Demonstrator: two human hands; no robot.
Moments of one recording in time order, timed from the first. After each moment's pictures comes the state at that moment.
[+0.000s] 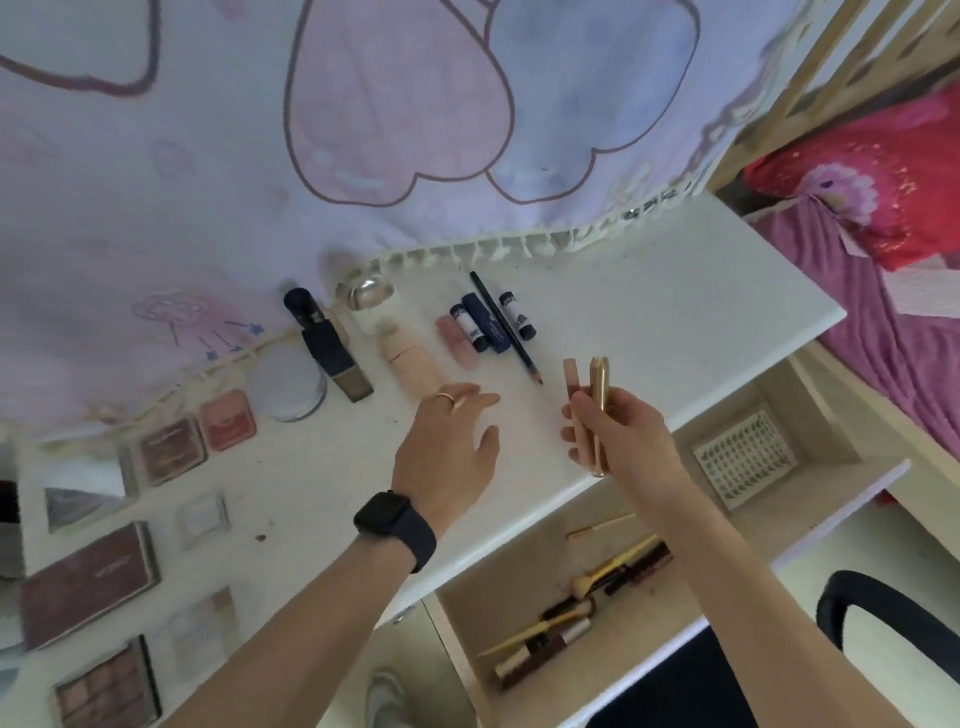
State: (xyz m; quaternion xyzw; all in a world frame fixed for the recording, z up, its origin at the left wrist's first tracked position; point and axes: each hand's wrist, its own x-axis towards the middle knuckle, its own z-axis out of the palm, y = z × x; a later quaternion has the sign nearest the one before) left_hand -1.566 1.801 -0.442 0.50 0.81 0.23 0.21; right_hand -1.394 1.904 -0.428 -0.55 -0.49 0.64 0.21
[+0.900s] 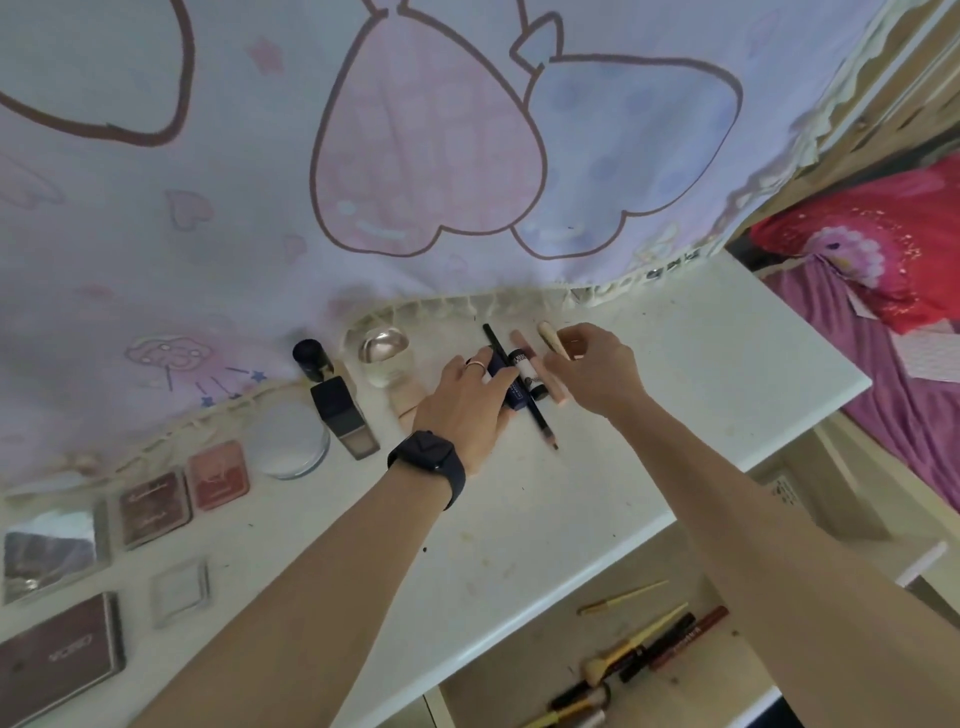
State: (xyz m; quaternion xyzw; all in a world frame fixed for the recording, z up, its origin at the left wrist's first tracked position) left_hand -1.626 1.895 -0.443 0.59 0.79 0.05 0.14; right_hand -1.498 2.027 -0.439 -0.54 -0.74 0.39 0.11
